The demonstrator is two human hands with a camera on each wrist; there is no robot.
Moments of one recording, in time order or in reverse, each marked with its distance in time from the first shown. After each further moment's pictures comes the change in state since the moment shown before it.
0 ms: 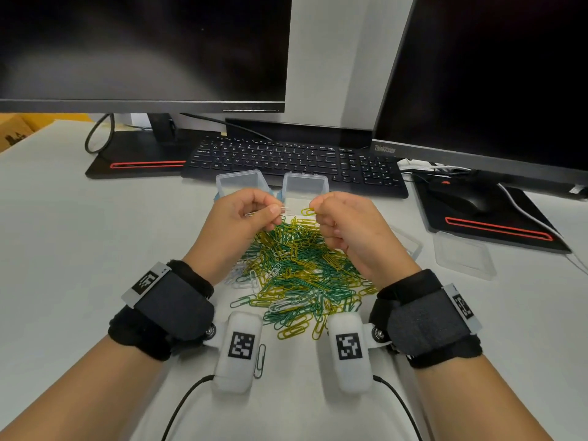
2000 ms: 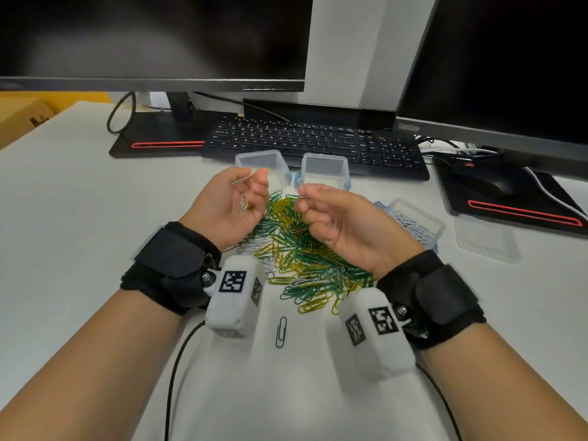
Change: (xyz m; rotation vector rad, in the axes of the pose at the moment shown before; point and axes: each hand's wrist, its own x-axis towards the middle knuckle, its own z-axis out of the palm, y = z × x) left_hand 0.015 -0.003 -0.032 -1.033 0.082 -0.618; right_hand -0.007 0.005 0.025 0.510 -0.363 0.232
